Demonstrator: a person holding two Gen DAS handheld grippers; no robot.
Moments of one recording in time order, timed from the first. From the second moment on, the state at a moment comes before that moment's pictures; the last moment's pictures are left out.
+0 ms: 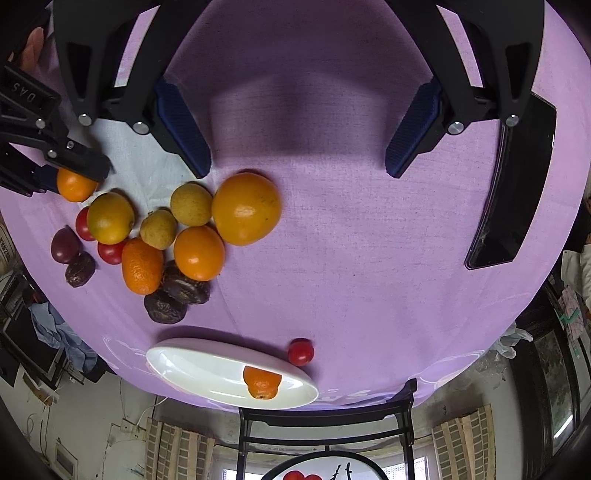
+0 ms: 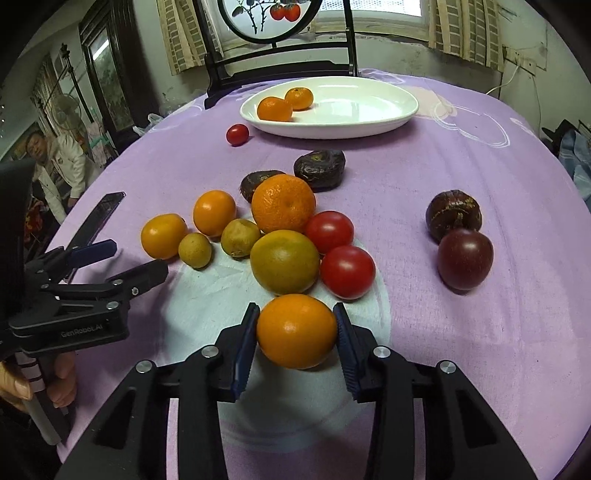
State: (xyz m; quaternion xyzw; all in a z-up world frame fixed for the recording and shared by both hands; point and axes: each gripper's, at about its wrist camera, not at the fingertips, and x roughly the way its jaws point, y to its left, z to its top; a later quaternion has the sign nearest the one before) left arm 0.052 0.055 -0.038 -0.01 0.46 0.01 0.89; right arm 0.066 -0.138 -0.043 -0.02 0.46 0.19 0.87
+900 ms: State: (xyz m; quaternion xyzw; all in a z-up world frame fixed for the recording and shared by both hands) left arm 0.072 0.029 -0.032 0.01 0.49 -0.01 0.87; right arm 0.055 -0.174 -0.037 0.06 0.43 0.23 0.87
